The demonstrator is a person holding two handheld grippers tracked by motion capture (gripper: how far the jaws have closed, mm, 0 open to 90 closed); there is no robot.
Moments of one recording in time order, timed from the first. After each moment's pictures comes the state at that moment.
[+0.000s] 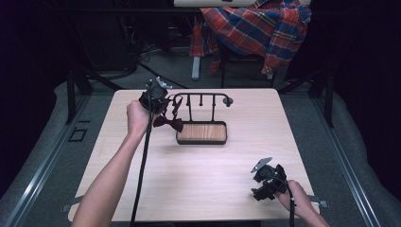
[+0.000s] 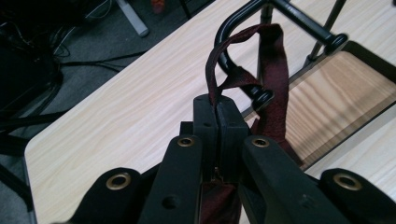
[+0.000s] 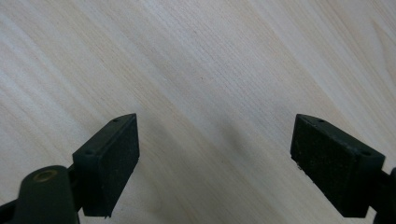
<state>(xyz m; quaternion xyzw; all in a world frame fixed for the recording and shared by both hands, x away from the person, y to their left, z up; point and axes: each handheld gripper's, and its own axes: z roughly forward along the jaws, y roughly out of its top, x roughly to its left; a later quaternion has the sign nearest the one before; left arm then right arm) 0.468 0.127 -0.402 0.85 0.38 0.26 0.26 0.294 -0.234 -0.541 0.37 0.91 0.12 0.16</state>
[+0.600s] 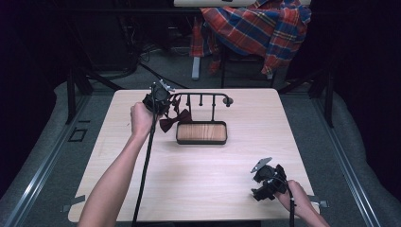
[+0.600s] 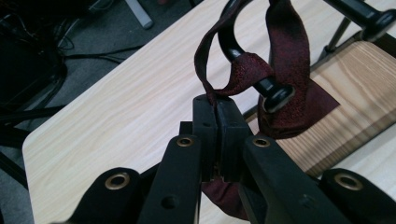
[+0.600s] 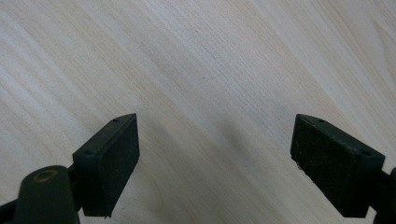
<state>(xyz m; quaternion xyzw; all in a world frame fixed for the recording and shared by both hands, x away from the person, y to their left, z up) 0.480 0.122 -0.420 0.85 0.39 0.27 0.24 0.293 -0.234 -0.541 0.37 0.91 0.11 0.16</state>
